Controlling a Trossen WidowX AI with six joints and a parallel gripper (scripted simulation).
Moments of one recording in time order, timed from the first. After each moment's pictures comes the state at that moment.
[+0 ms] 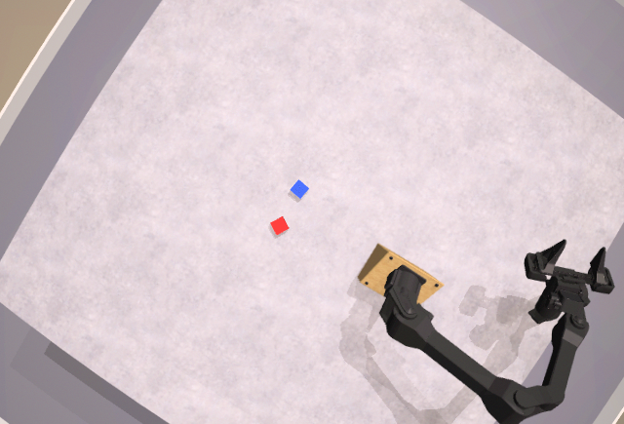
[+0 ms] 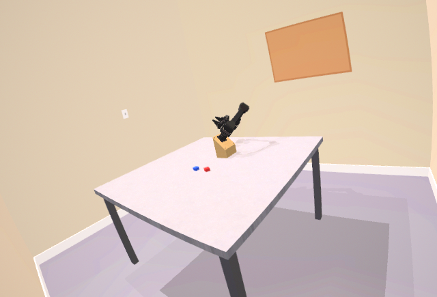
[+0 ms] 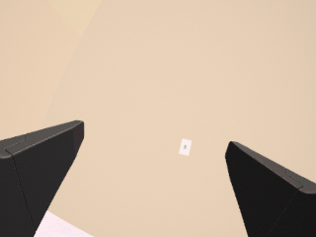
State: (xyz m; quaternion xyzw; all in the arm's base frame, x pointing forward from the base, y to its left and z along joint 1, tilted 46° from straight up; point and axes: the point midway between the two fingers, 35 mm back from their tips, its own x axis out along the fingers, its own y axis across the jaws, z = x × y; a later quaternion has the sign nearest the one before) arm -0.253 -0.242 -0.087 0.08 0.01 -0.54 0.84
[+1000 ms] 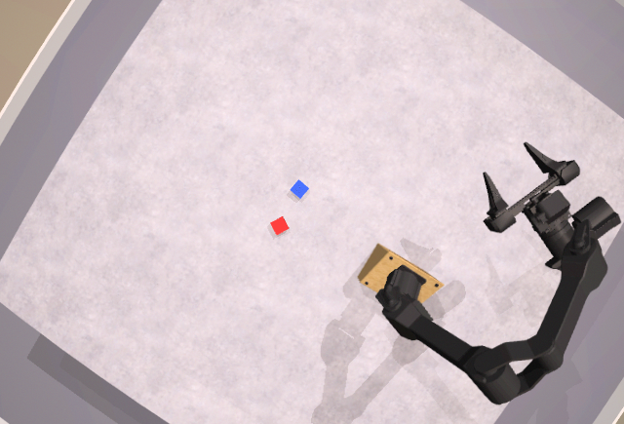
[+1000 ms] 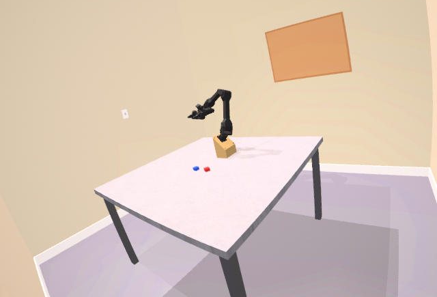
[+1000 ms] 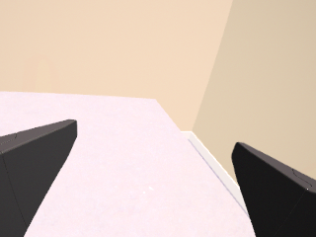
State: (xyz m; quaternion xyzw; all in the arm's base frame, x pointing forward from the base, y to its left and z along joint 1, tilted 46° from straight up) arm -0.003 -0.331 -0.055 0.34 0.14 -0.14 0.92
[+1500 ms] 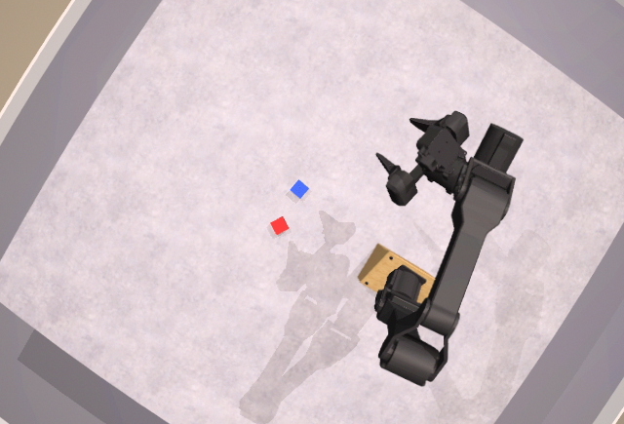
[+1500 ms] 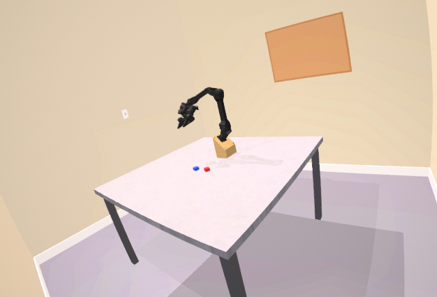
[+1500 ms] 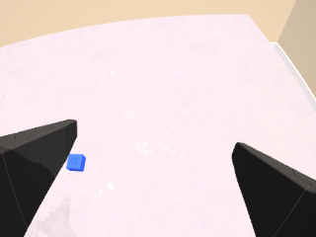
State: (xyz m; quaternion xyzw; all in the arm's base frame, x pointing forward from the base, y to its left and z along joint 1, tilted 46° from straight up) arm 0.187 -0.264 -0.027 0.45 0.33 0.06 0.83
